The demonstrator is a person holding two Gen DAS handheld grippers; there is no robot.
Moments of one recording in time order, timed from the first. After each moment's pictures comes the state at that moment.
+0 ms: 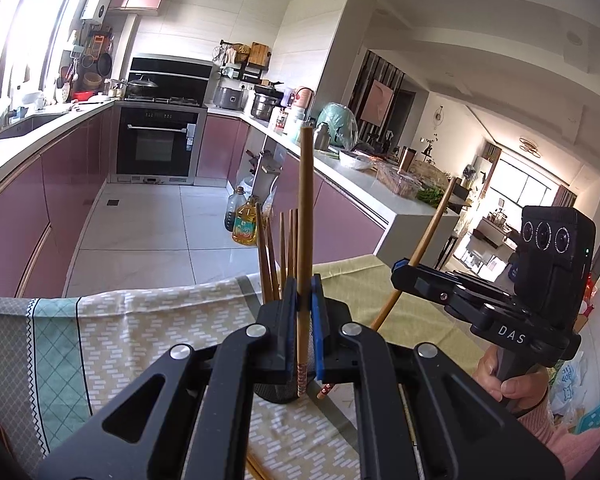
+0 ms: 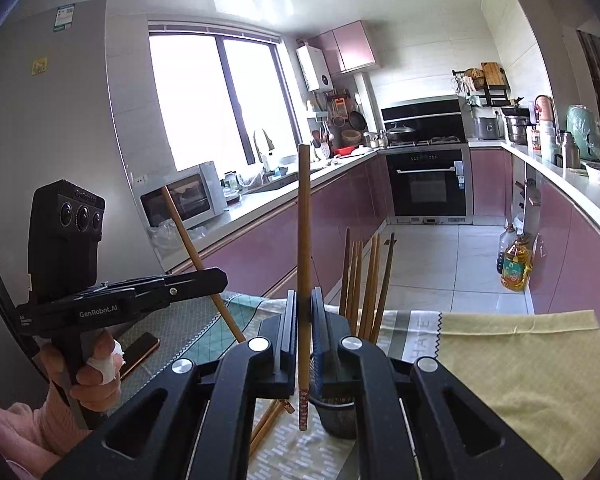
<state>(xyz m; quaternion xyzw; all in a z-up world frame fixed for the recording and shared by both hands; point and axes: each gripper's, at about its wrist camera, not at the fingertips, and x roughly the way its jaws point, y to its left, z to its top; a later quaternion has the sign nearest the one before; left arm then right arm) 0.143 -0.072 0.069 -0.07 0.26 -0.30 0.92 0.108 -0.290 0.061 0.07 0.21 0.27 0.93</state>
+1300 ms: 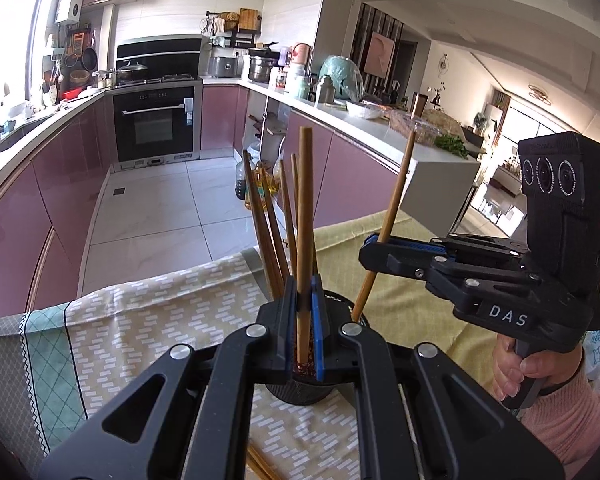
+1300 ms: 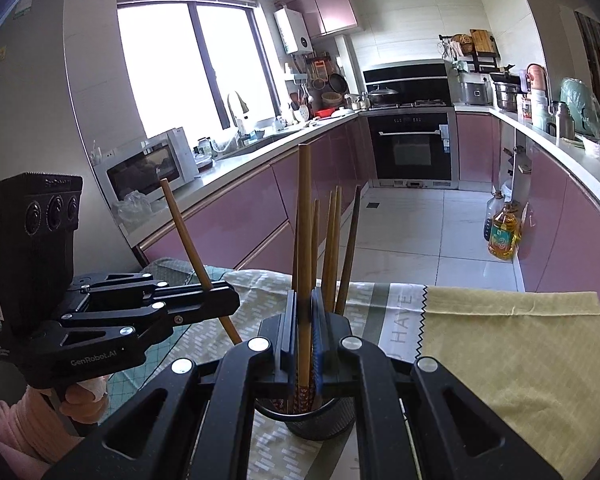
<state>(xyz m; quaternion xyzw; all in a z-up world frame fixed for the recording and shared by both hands) 0.181 -0.124 0.035 0.02 0.32 -0.29 0.90 0.162 -0.282 0.016 0.06 0.30 0.24 0.92</state>
